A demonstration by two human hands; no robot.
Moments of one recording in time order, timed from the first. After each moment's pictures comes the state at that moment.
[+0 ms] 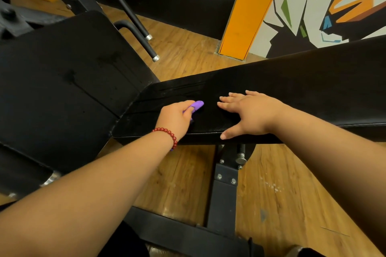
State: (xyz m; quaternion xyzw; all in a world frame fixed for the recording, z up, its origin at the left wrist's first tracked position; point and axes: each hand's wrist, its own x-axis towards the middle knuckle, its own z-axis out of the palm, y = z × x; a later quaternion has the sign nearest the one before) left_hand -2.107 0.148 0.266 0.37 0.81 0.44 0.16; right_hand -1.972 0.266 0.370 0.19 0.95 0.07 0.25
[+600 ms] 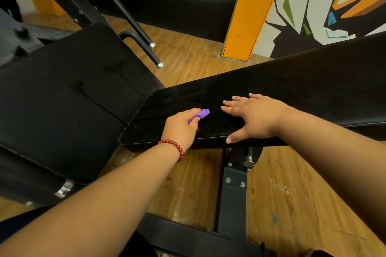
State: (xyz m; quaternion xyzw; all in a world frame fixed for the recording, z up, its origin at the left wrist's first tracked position) left_hand -2.099 0.138 0.263 0.36 0.80 0.45 0.17; right_hand -1.971 0.264 0.371 0.18 0.95 0.08 0.24
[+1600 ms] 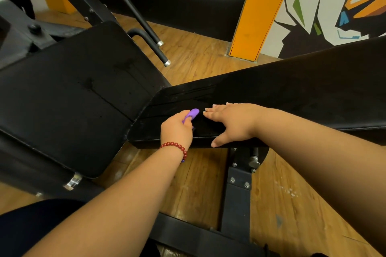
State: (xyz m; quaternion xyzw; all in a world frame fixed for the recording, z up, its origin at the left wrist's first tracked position) left_hand -2.105 0.133 0.255 0.27 0.86 0.42 0.13; right_hand -2.010 0.241 0.347 0.11 0.96 0.03 0.25
